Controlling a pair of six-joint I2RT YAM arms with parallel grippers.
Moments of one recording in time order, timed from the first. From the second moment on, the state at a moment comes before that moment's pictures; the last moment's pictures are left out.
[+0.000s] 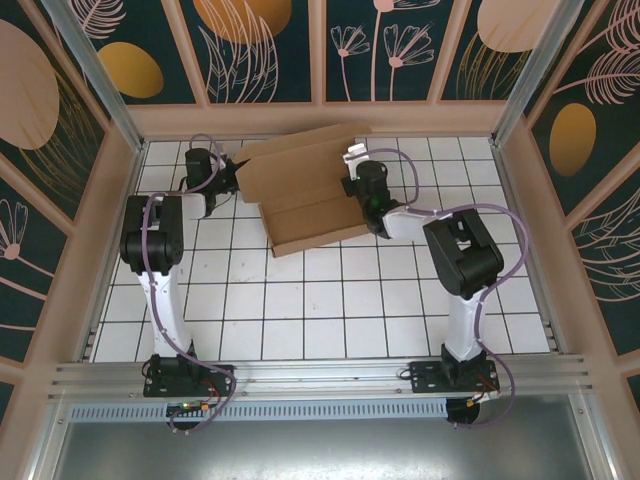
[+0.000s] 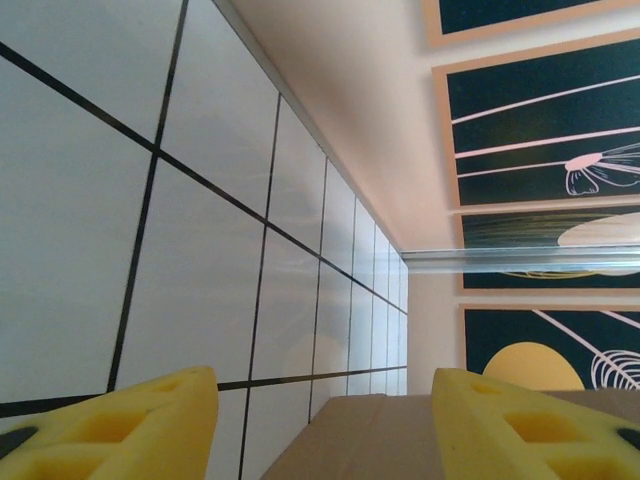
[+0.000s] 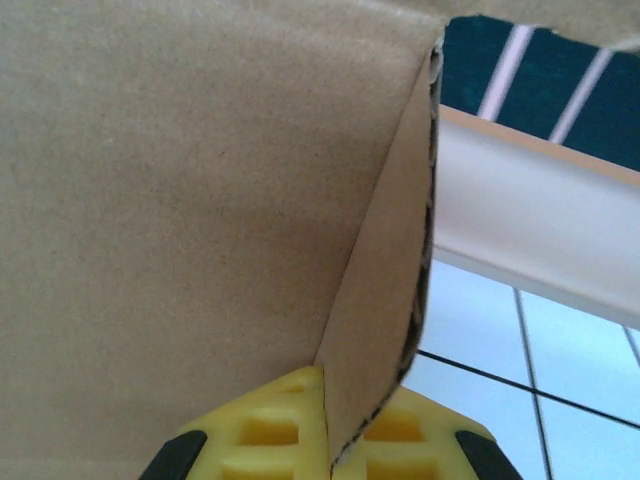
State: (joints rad) left arm -0.03 2.18 1.31 0.51 0.74 -1.12; right arm 0.51 1.97 1.16 0.53 0.34 -0.16
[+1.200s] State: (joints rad) left arm -0.03 1.38 0.66 0.53 0.38 -0.24; right arm 0.41 1.75 0.81 0.72 0.04 -0.19
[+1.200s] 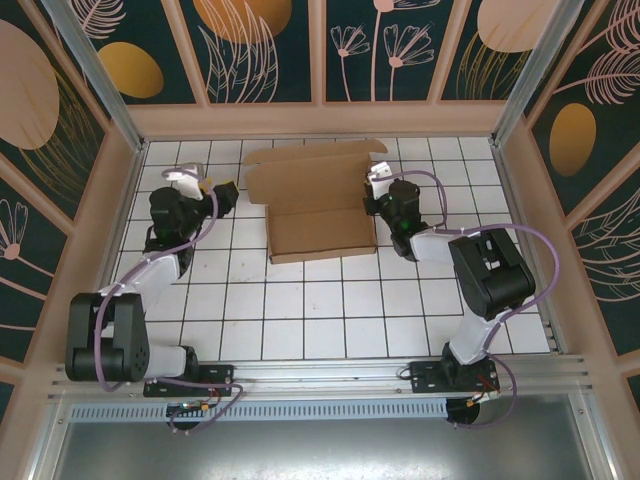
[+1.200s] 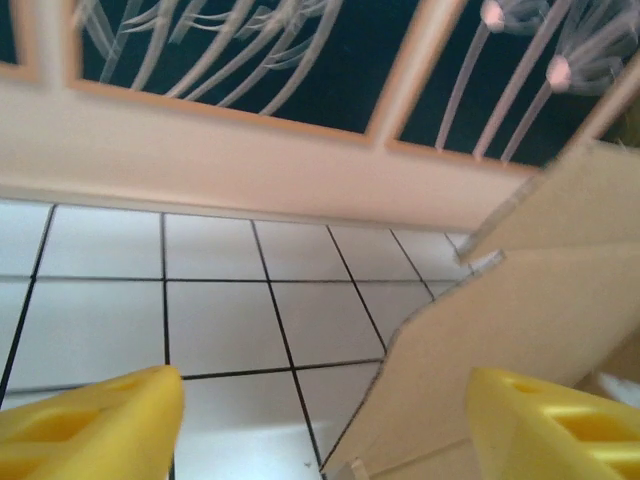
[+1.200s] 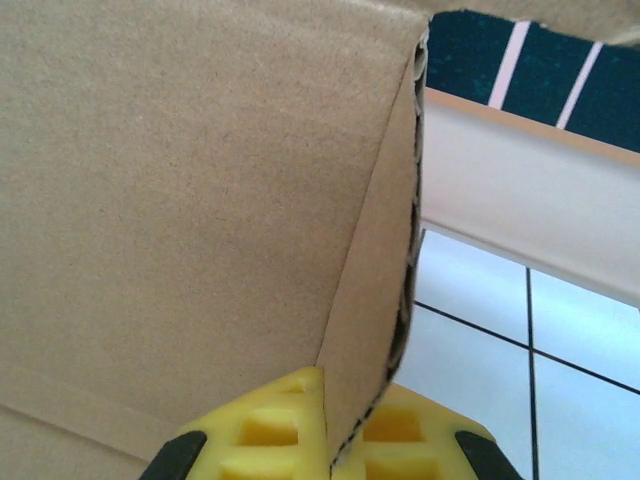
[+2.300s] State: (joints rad) left arm -0.08 1.65 0.85 0.51 0.58 0.13; right arm 0.39 1.75 0.83 0.67 -0.08 -0.19
